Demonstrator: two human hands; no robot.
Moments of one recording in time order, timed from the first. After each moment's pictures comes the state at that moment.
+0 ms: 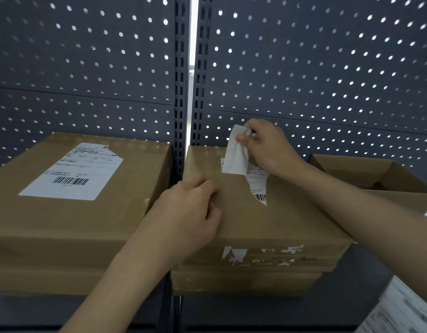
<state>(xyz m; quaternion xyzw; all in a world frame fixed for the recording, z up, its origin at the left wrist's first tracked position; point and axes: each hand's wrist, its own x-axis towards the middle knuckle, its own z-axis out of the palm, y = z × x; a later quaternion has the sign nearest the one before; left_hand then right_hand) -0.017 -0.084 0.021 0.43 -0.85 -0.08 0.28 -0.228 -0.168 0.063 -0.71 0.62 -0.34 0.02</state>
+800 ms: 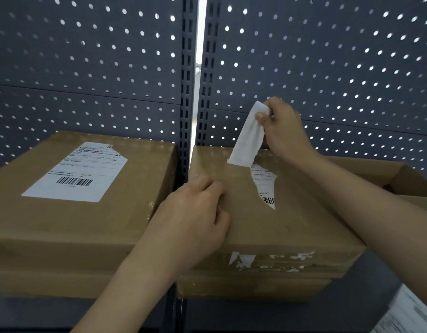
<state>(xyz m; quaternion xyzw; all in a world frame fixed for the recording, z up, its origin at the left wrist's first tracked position) -0.018 -0.087 0.019 0.44 -0.85 -0.07 0.28 -0.237 -0.190 0.076 -0.66 0.61 -0.44 0.01</state>
